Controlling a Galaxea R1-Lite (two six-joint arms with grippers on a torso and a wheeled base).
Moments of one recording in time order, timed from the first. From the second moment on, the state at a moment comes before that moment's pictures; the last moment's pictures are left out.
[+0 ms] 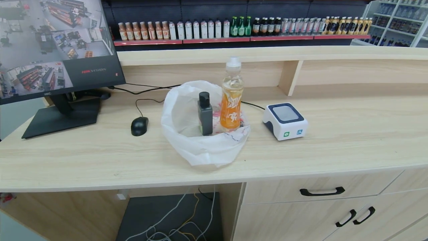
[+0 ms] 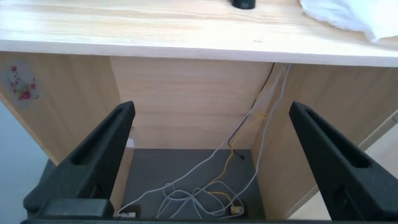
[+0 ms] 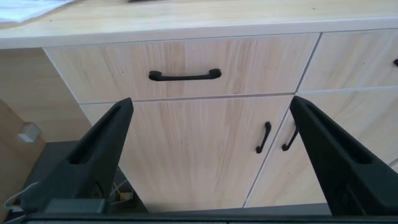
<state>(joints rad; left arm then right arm) 0.00 0.00 0.00 0.00 0.00 0.01 0.00 0.00 0.00 0.00 -0.01 -0.01</state>
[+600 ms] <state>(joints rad) 0.00 0.00 0.00 0.00 0.01 -0.01 0.00 0.00 0.00 0.00 -0.01 -0.01</state>
